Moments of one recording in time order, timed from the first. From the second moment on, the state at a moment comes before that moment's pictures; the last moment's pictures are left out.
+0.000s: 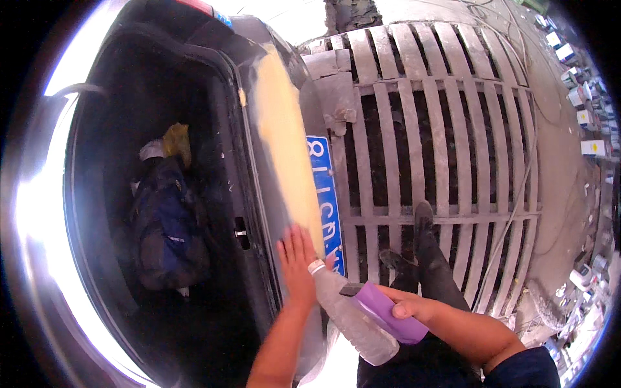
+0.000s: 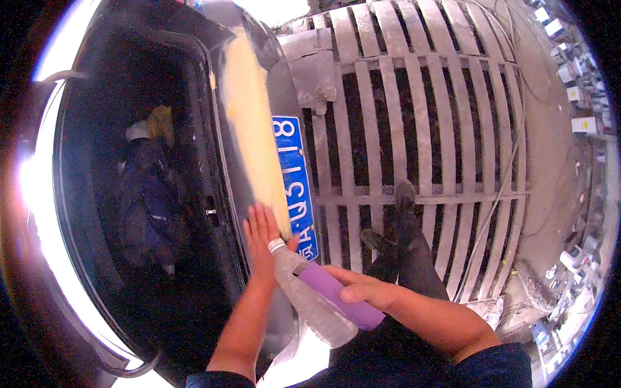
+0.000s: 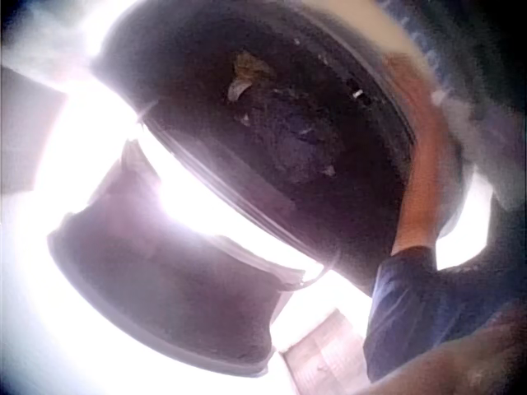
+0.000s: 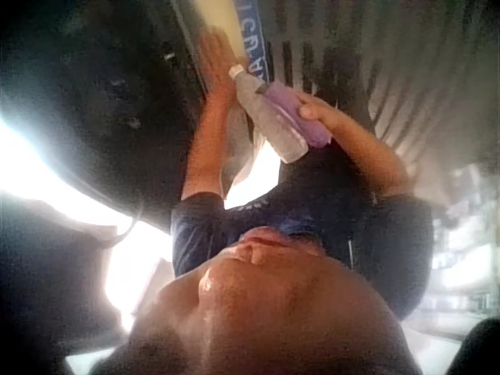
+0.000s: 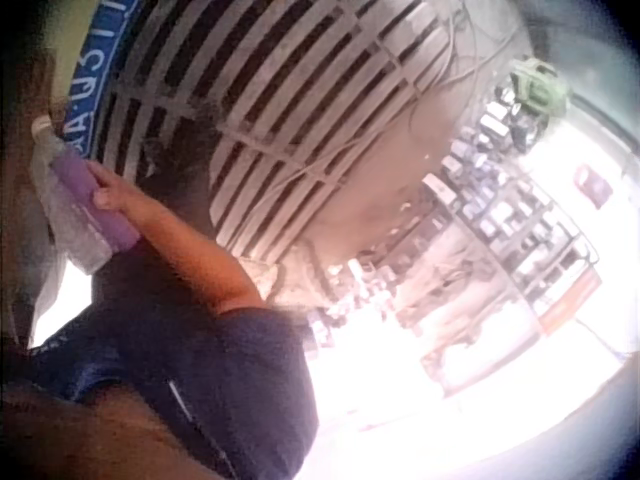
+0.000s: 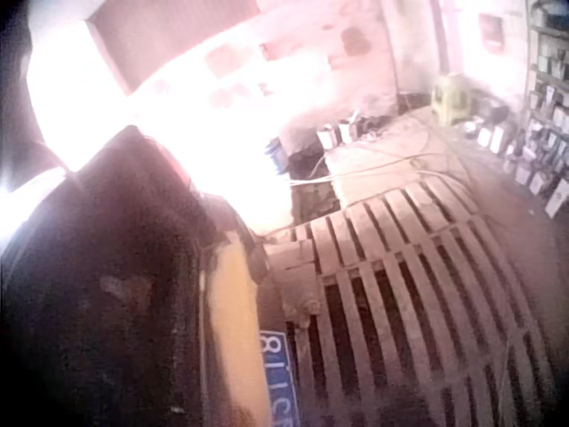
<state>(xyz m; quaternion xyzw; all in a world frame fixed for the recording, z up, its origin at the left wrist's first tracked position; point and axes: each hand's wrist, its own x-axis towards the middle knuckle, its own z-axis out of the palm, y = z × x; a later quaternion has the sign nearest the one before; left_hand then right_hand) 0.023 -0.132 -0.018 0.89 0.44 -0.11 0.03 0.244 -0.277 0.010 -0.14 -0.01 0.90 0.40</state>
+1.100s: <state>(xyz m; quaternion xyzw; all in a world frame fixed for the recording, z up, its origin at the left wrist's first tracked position) 0.129 0.081 -0.034 0.89 0.45 -0.04 -0.07 0.285 -0.209 -0.002 -0.11 -0.01 0.91 0.40</state>
